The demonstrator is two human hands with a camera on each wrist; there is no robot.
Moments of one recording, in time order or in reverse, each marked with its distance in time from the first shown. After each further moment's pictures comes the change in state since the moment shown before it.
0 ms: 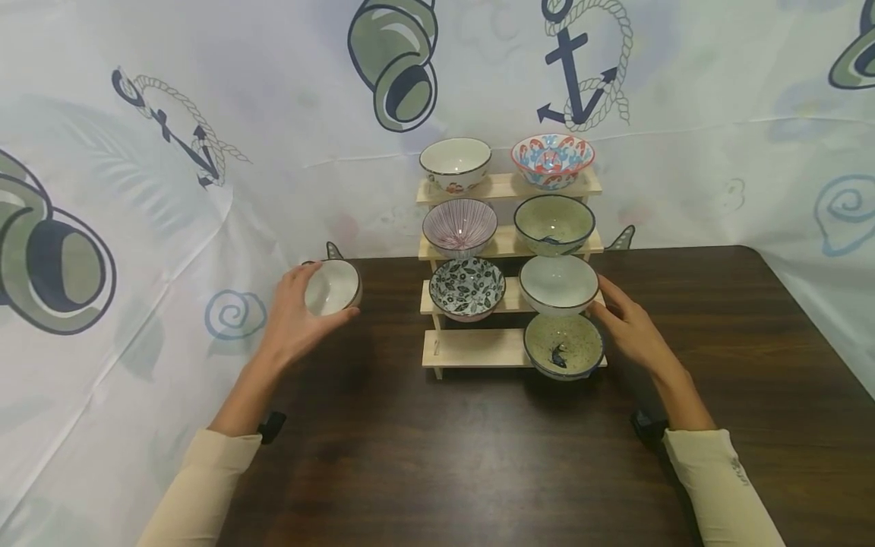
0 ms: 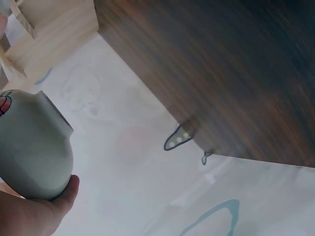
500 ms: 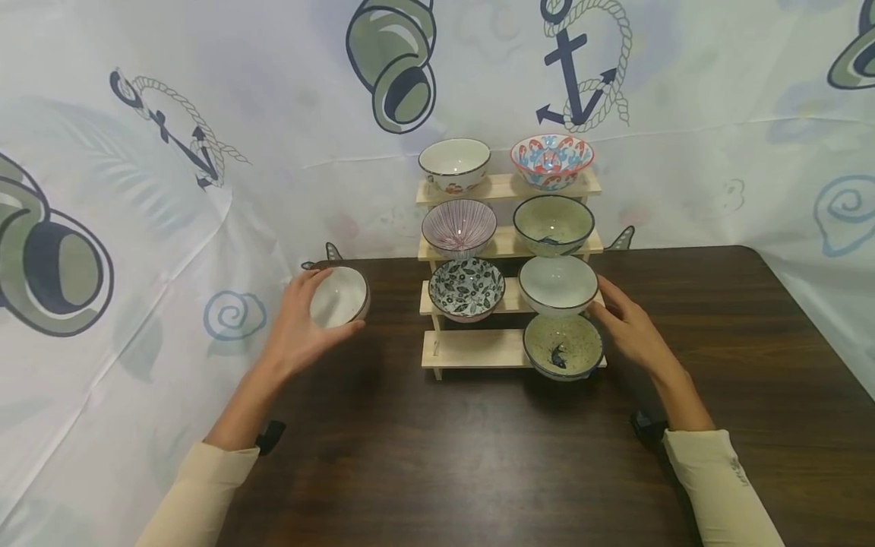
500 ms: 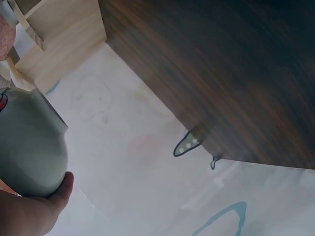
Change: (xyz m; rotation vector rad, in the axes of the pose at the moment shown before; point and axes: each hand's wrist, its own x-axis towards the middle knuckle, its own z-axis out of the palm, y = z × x) left_hand -0.014 0.015 -0.001 -0.019 -0.018 0.067; right_hand 0.000 0.000 0.001 -0.016 0.003 0.018
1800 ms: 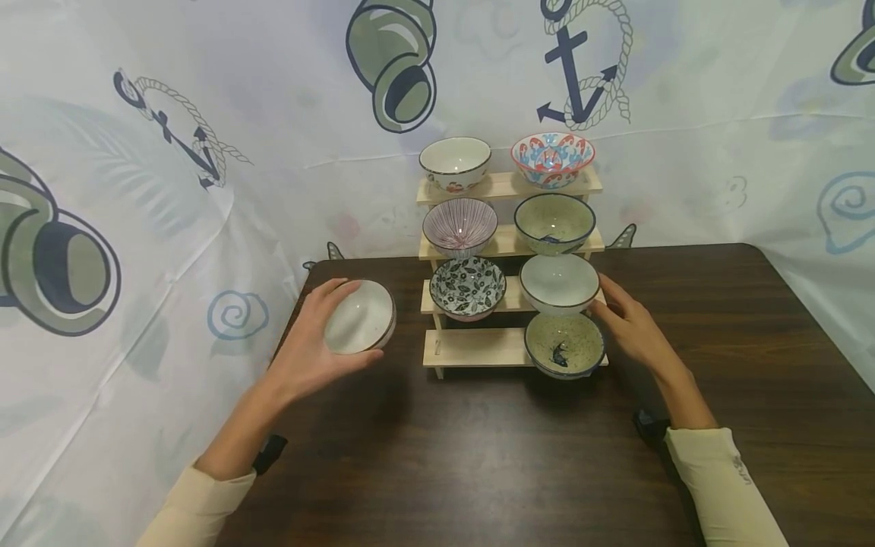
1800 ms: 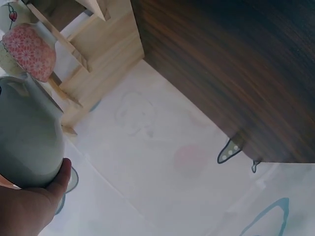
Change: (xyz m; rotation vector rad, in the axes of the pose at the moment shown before) left_hand -0.029 0.047 -0.009 -0.053 -0.094 0.135; right_hand -0.002 -0.004 -0.002 0.012 -0.006 0.019
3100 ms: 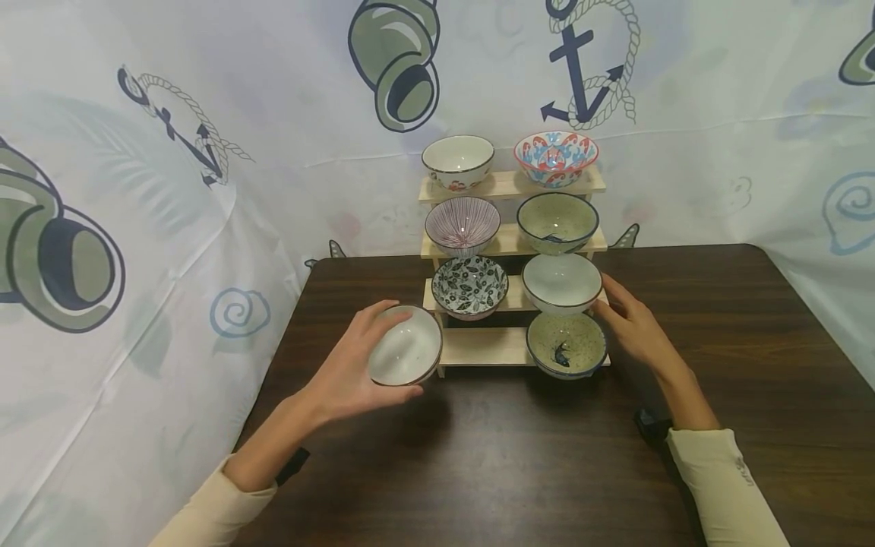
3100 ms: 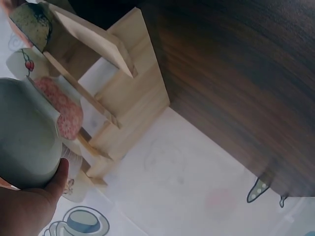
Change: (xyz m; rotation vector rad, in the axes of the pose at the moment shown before) left_hand -0.015 0.035 0.032 -0.053 -0.143 0.153; right_hand 0.001 -0.001 -0.001 -0.008 -0.009 0.009
